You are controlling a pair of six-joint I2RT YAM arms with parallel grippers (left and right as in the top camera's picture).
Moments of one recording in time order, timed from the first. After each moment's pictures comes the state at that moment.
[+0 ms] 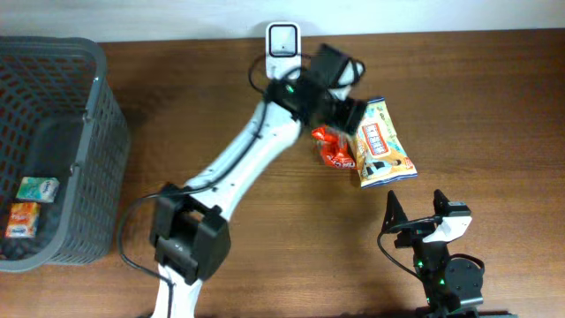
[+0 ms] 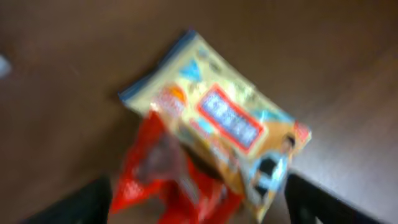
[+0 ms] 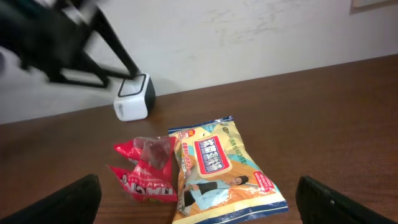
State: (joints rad) left arm -0.66 2.13 1.98 -0.75 0.17 -0.14; right arm 0.11 0.01 0.01 -0.08 0.03 0.23
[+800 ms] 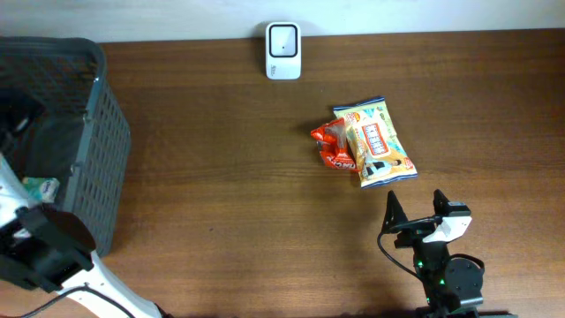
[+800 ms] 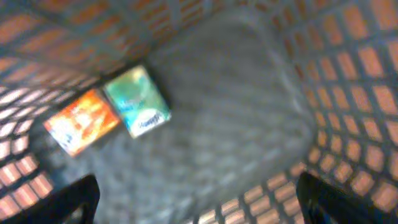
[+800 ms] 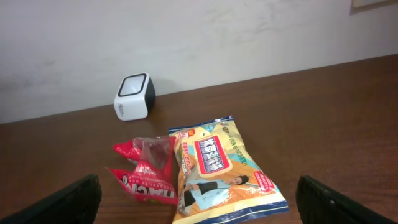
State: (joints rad) left arm 0.59 2.11 2.31 -1.45 -0.07 -0.41; right arm 0.11 0.01 0.01 -0.08 0.03 0.23
